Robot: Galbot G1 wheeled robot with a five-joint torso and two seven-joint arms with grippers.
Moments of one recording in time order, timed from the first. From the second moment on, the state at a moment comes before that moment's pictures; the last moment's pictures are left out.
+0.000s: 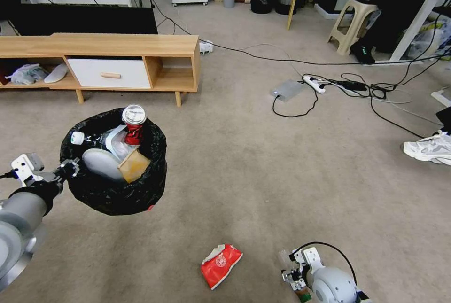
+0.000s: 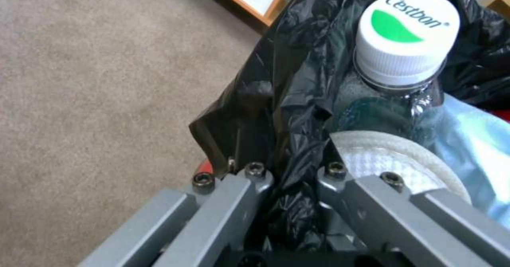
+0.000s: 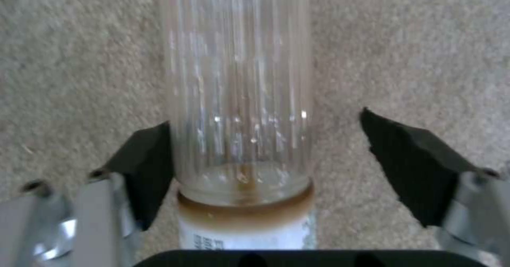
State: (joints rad) left arm 1.35 -1.19 -1.07 -2.31 -1.33 0.74 -0.55; right arm -1.32 1.04 0.13 1.59 0.48 -0.73 0.16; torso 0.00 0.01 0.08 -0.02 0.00
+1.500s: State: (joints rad) left arm 1.42 -1.18 -0.89 -2.33 -1.25 0.74 -0.53; right arm -1.40 0.97 0.20 1.94 0.50 -0.57 0.14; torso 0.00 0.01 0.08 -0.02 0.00
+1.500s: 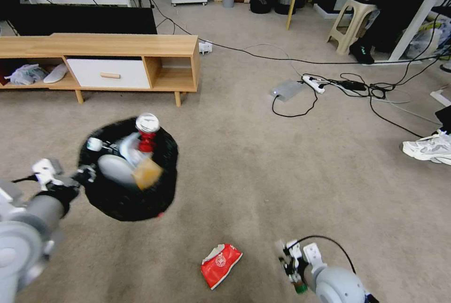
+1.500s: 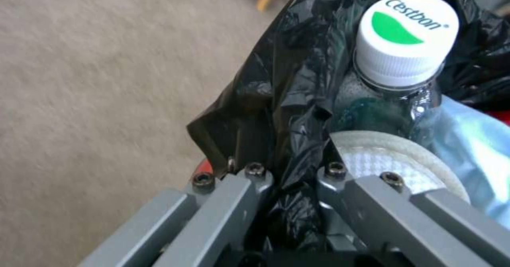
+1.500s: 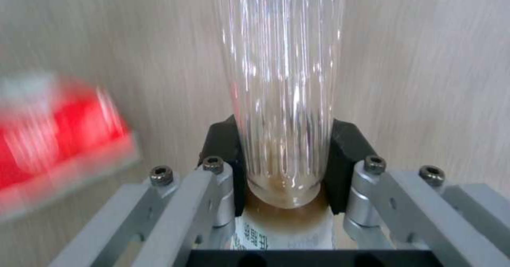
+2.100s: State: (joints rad) left arm 1.46 -1.19 -0.73 -2.35 -1.25 0.74 -0.53; right arm -1.22 0.98 0.29 2.03 0.64 0.10 -0.42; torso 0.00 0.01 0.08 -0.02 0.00
